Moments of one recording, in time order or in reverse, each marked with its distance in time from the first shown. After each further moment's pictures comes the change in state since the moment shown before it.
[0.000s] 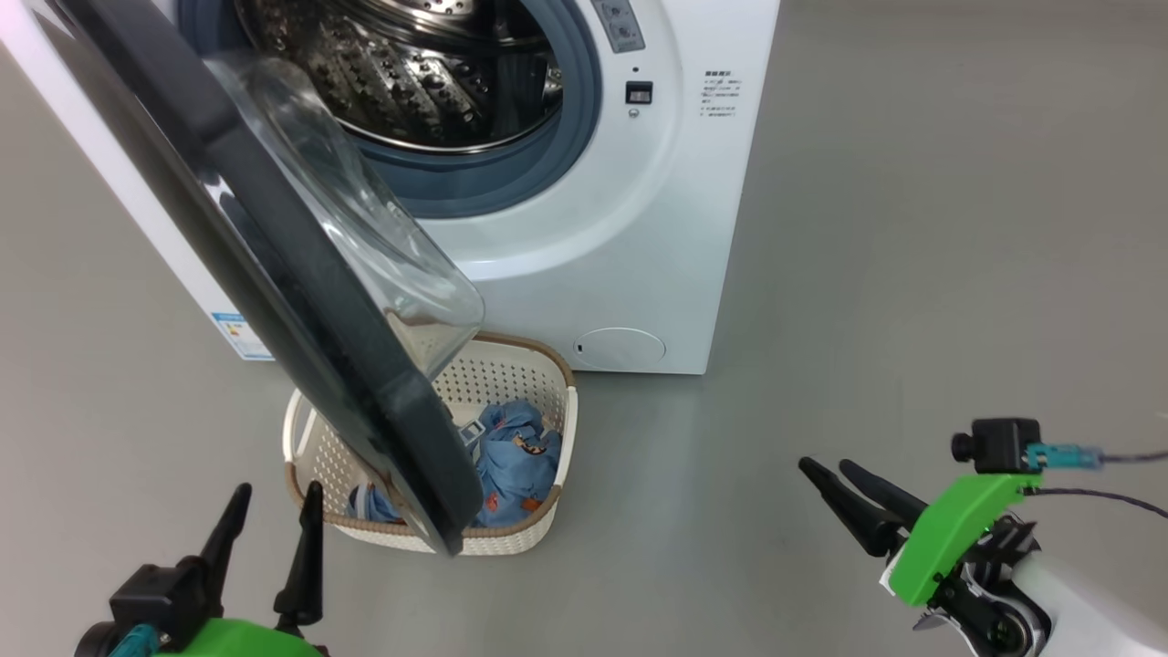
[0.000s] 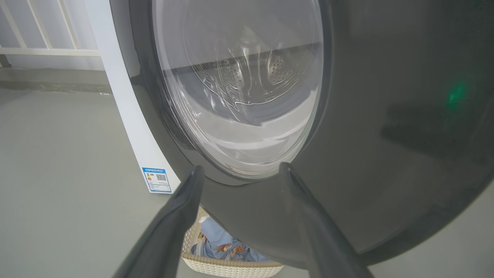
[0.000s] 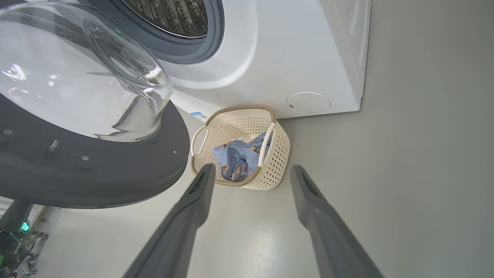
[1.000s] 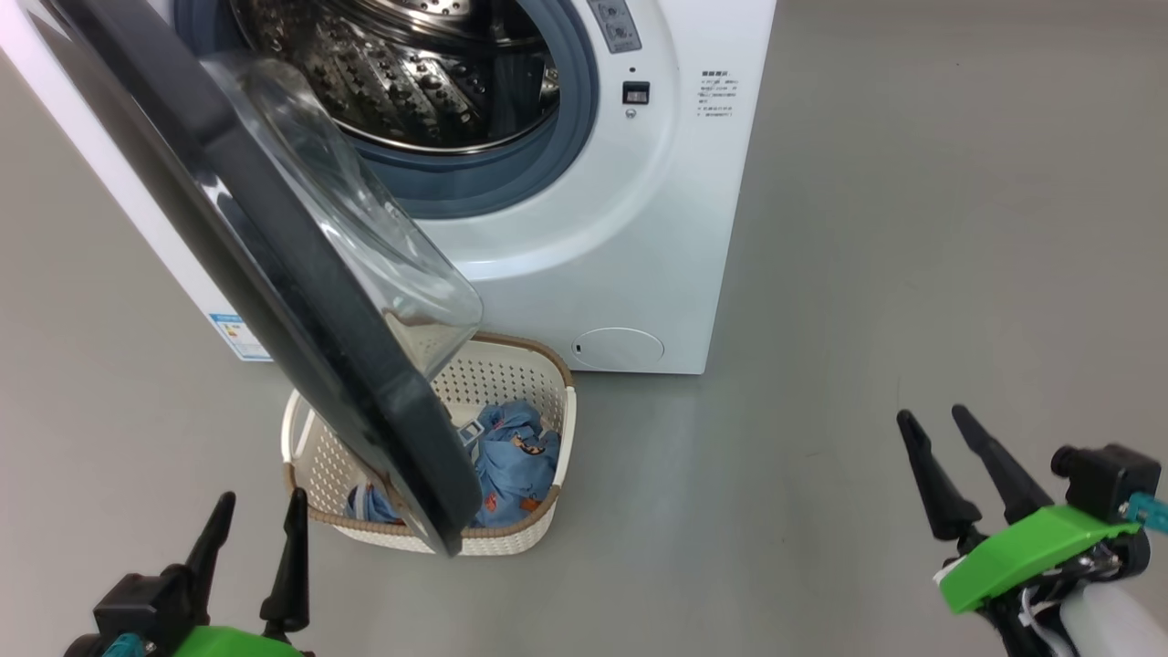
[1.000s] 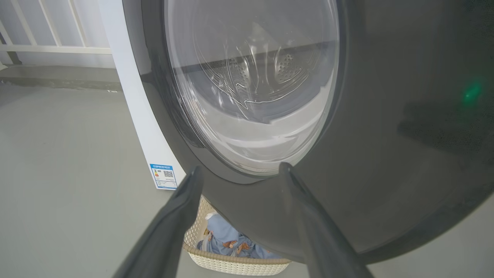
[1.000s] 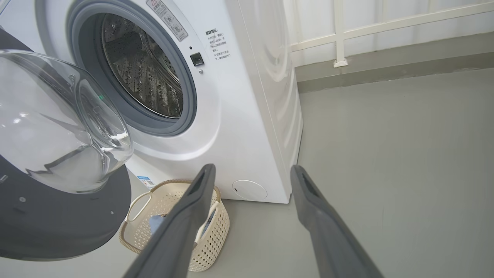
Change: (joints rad) left arm 0.014 0.001 0.027 -0.001 0.000 0.000 0.000; right arm 0.215 0.138 -0.535 -0.118 -0.654 0.000 -0.205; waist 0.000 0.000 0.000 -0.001
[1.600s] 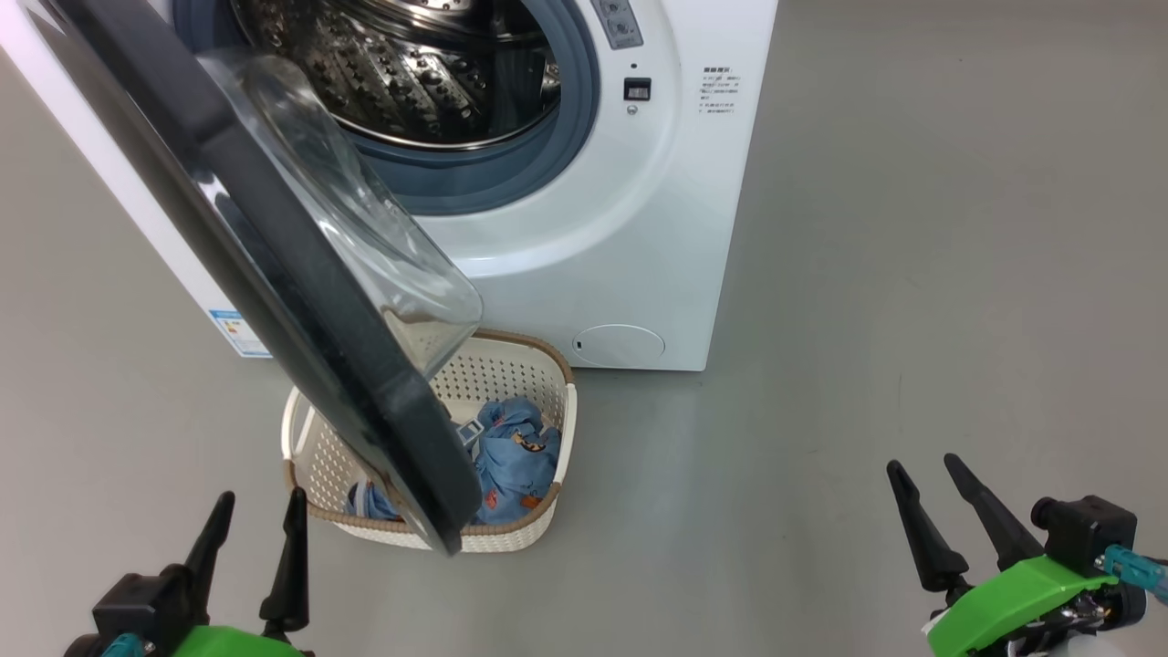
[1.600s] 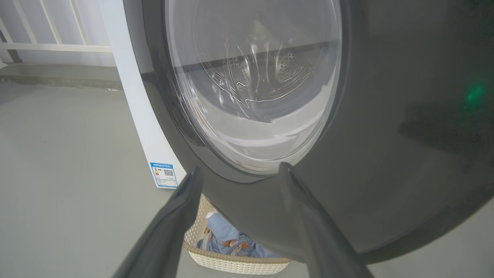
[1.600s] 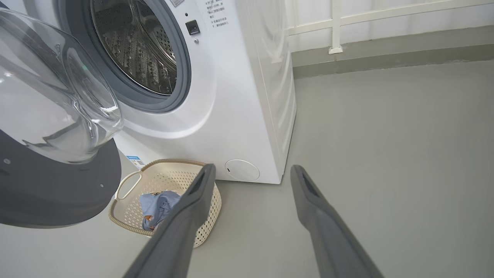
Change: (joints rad) left arm 0.000 -0.003 0.004 0.000 0.000 0.000 0.000; right arm 0.105 0.074 -0.085 -0.032 -0.156 0.000 0.000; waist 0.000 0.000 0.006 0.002
